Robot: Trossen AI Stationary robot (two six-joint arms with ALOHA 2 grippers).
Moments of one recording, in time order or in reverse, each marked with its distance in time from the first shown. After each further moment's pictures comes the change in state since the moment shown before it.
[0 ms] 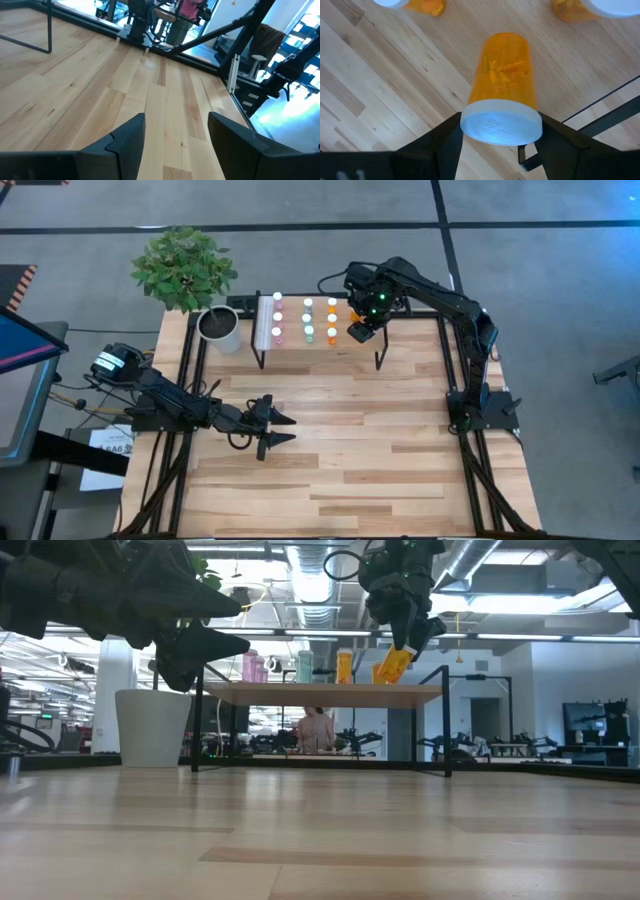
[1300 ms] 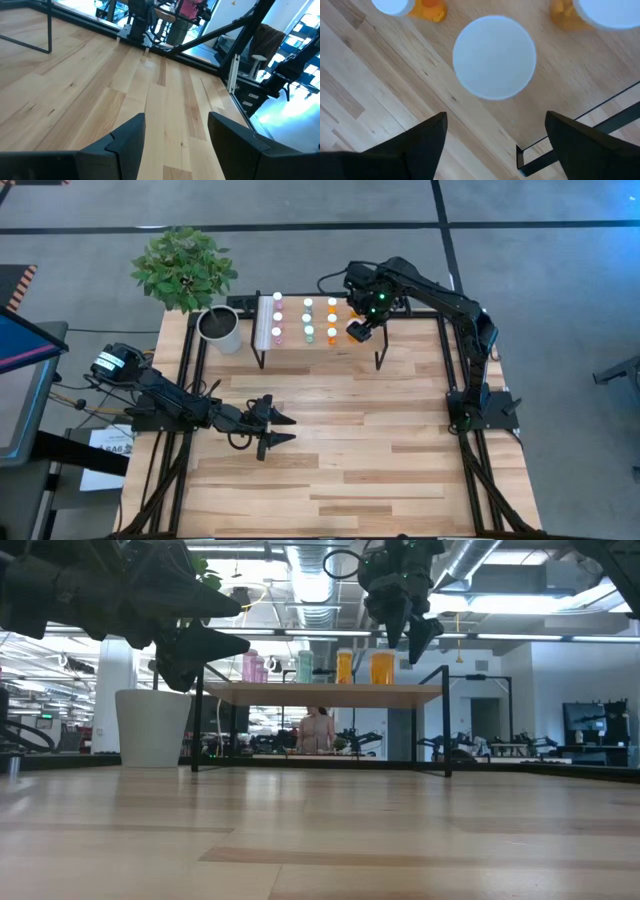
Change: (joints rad) left arm 0.000 0.000 0.000 0.000 0.000 0.000; right arm 0.000 0.000 0.000 0.027 -0.001 -0.006
